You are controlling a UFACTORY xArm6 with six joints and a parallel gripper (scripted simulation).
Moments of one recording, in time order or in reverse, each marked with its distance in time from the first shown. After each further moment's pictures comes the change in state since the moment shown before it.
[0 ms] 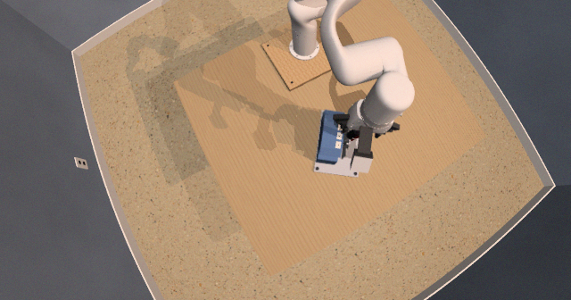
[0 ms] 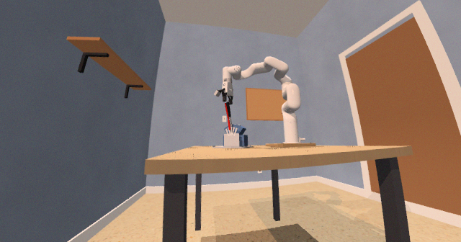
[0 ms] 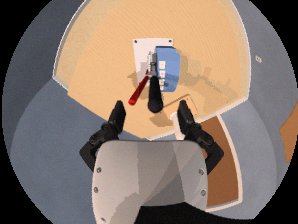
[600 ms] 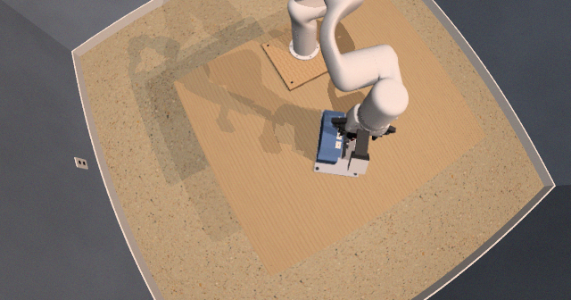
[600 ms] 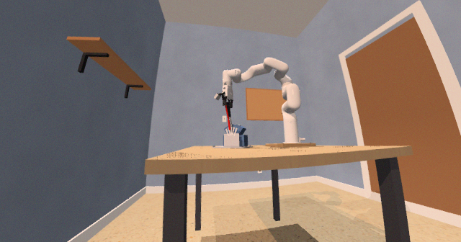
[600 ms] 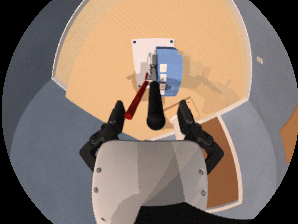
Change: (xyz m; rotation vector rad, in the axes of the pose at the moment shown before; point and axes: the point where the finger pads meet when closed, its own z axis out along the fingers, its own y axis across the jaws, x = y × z) arm 0.000 0.000 0.029 0.000 0.000 0.000
